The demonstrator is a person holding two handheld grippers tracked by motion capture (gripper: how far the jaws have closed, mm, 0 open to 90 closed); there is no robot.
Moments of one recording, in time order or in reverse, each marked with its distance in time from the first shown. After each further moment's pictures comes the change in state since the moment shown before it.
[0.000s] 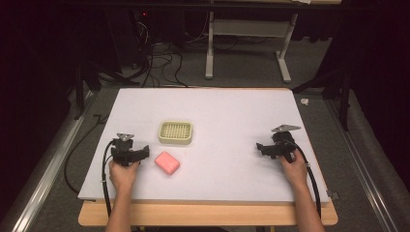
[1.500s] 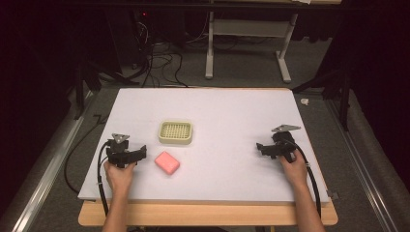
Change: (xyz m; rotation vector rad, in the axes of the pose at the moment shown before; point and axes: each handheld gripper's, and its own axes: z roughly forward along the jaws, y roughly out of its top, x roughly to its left) left arm 0.006 0.000 -0.019 -0.046 -0.020 0.006; right arm 0.000 0.000 0.000 0.000 0.001 0.001
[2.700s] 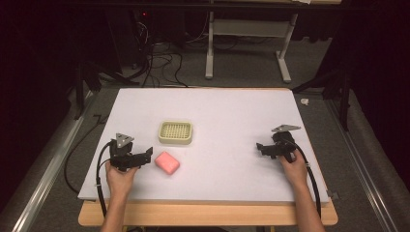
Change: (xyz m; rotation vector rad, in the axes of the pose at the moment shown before) left arm -0.026 0.010 -0.040 -0.073 -0.127 0.109; right arm 0.000 0.000 0.000 0.000 0.000 0.000
